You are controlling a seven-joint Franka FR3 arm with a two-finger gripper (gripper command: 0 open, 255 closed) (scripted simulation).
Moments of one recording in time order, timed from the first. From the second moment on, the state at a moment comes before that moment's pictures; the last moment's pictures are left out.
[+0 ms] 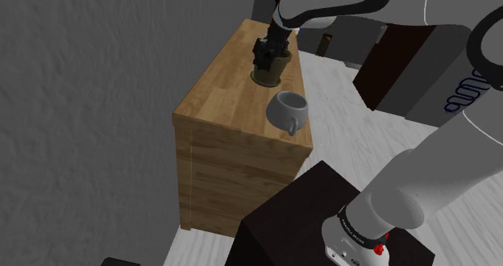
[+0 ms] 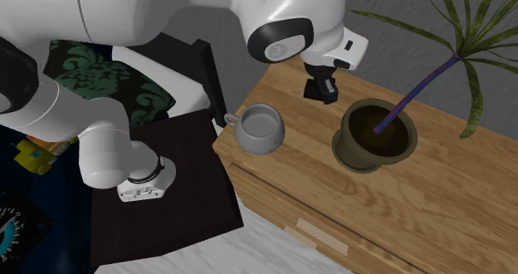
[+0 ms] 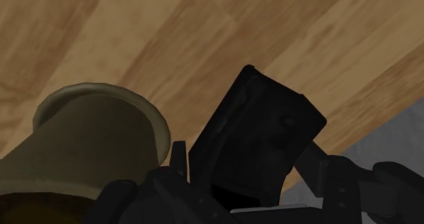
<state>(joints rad) 0.03 -0.11 -0.11 -2.04 0.00 2.24 0.00</state>
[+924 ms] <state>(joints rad) 0.01 -0.47 -0.11 -2.35 -0.04 2.19 0.01</state>
